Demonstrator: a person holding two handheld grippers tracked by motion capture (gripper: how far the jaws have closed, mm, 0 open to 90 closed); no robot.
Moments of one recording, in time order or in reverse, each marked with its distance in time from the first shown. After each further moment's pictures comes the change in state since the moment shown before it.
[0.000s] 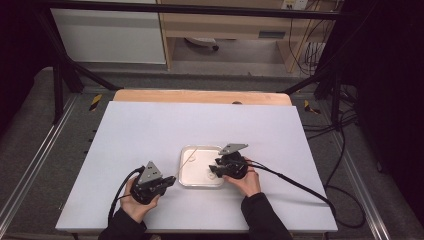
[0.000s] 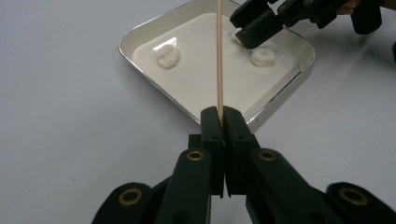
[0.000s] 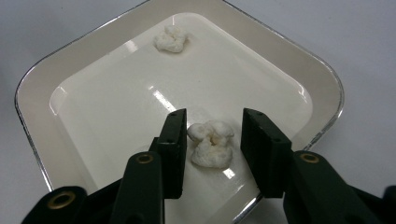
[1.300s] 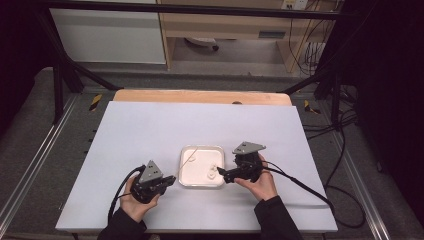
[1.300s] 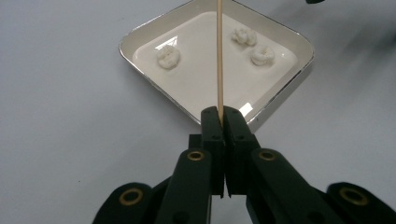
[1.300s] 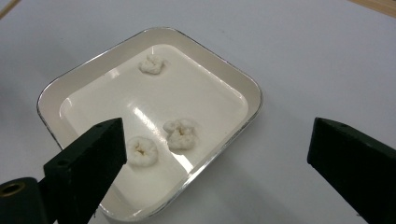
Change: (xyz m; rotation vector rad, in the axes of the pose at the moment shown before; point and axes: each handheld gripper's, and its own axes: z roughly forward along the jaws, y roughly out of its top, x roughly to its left) left arm 0.001 0.004 -0.002 0.018 0.004 0.015; right arm 0.000 0.003 -0.051 -0.080 -0.110 -0.007
